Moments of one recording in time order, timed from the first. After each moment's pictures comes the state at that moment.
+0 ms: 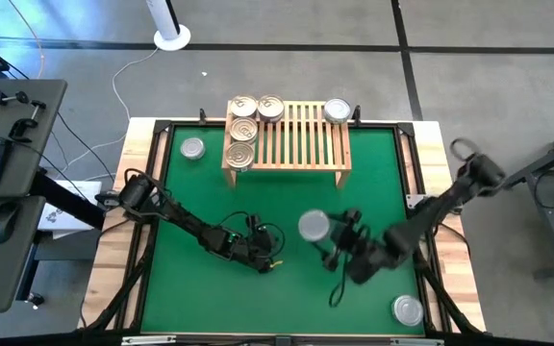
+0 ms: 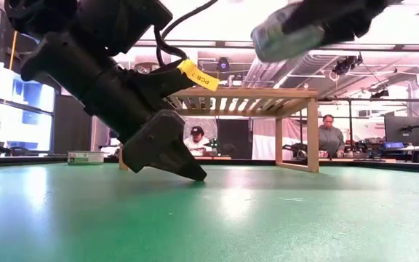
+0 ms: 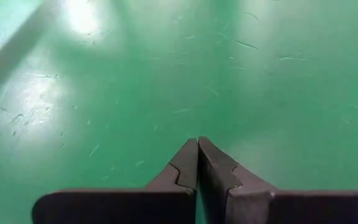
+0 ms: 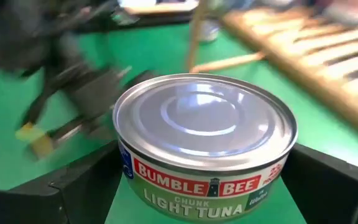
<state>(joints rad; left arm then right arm) -0.40 1.99 0.93 0.17 -0.62 -0.36 0.61 1.47 0.96 -0.34 0.97 0.65</state>
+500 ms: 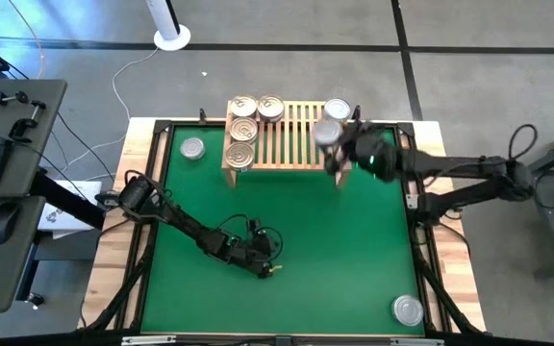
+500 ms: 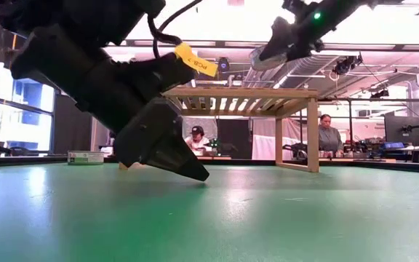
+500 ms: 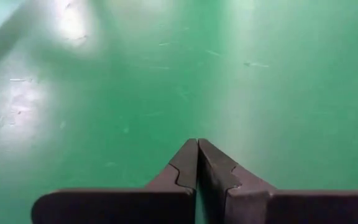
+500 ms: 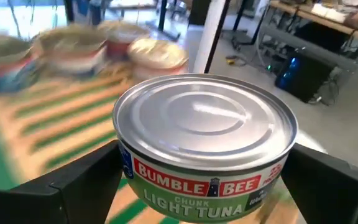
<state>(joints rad) -0.42 1.99 0.93 0.24 -0.60 -0.36 -0.20 1.14 0.87 -0.13 0.60 0.03</state>
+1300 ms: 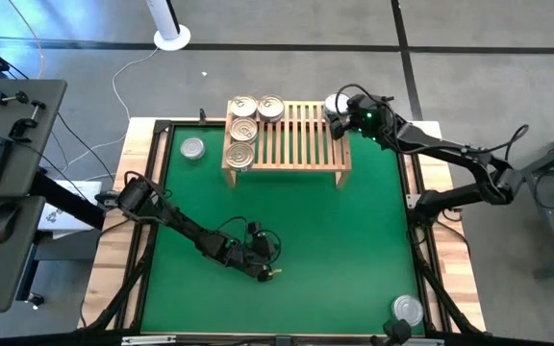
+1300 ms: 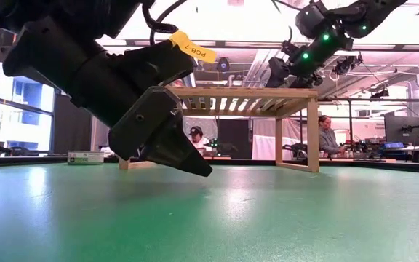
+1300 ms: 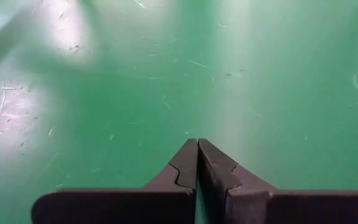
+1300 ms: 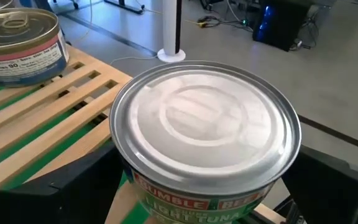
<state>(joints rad) -0.45 1.99 0.93 0.28 -0.61 -0.36 -0.67 1.28 0.87 -0.03 0.27 0.07</state>
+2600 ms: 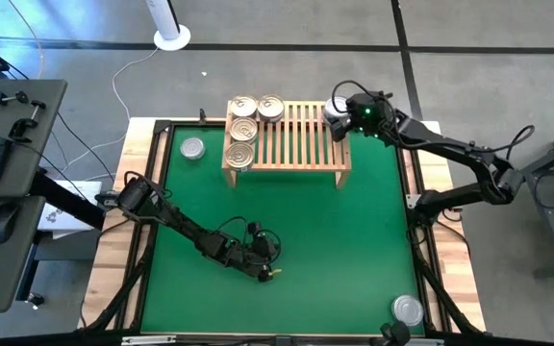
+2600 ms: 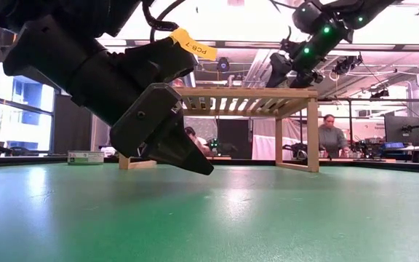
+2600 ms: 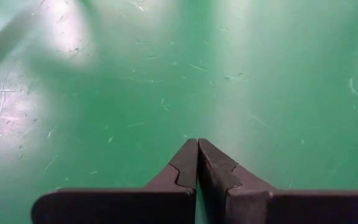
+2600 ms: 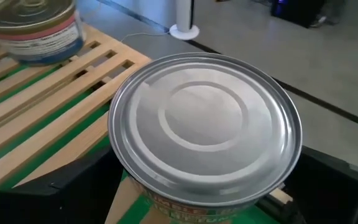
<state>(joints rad) -0.45 1.99 0.93 0.28 -0.61 -0.37 -0.67 1.29 0.96 -0.23 0.21 0.09</state>
